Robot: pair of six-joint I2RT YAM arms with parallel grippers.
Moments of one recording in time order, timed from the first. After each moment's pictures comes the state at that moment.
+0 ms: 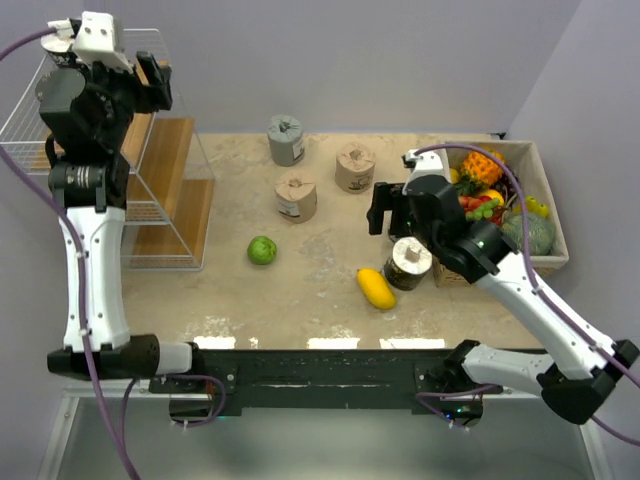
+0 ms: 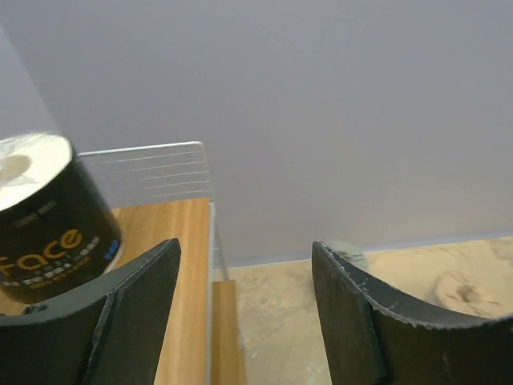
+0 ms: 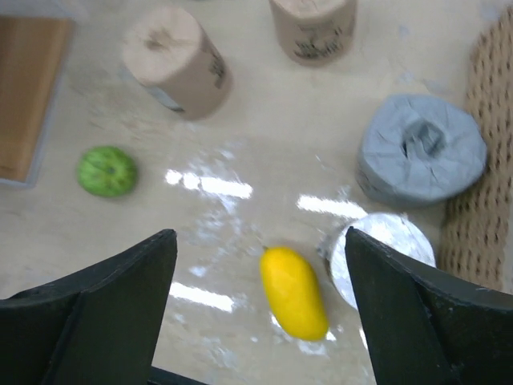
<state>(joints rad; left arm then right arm) 0.07 1.38 1.89 -0.39 0.12 0.02 0.71 1.08 1.28 -0.69 0.35 0.43</state>
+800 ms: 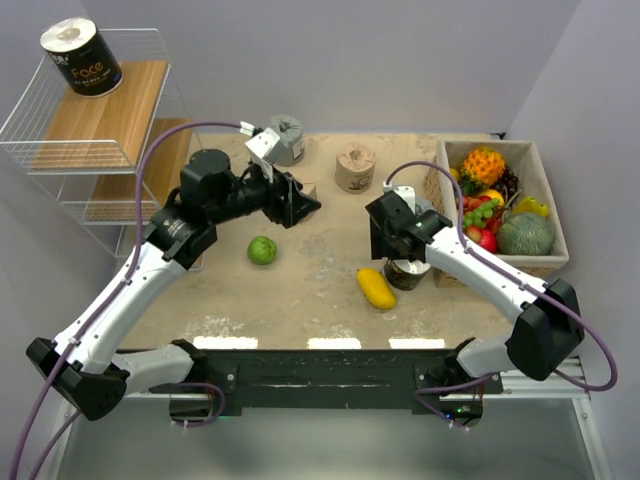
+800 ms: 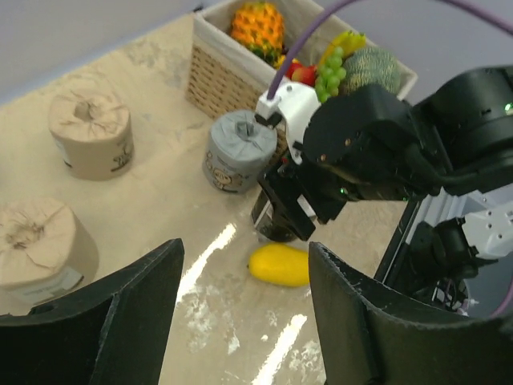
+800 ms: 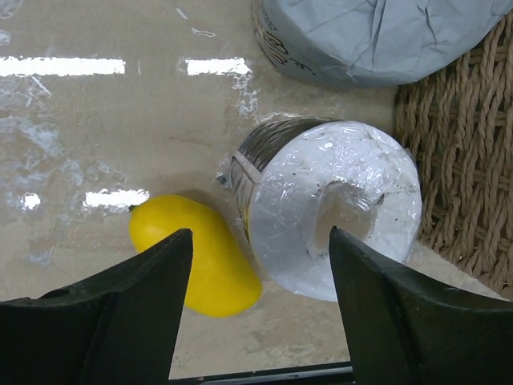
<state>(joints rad) -0.57 1.16 1.33 -0.36 0.41 -0.18 0.66 1.39 1.13 -0.84 0.46 0.55</state>
